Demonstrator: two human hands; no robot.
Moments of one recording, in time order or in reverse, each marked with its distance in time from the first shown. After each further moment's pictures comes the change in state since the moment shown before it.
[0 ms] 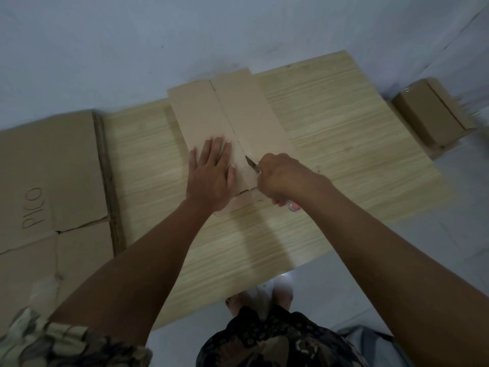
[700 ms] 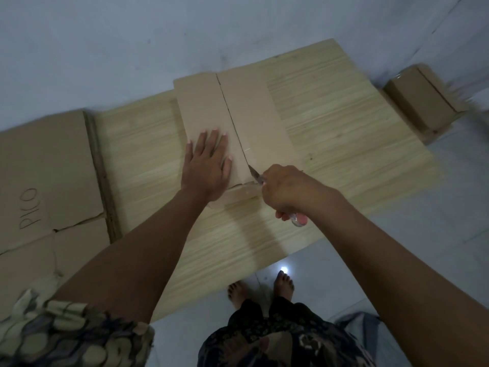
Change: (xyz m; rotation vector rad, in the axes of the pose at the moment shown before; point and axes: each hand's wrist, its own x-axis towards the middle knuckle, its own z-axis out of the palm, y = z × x) left_hand 0.001 0.005 -0.003 0.040 -0.089 0.024; right_hand -0.032 0.030 0.020 0.170 -0.122 0.094
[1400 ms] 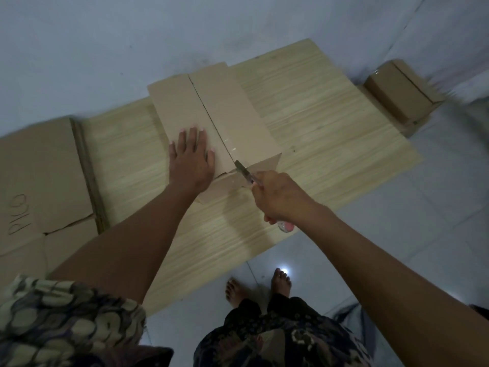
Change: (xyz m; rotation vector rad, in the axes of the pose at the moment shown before) left_hand 0.001 0.010 -0.003 -0.010 -0.049 -0.115; right_hand -0.019 0.046 0.029 0.205 0.138 -0.143
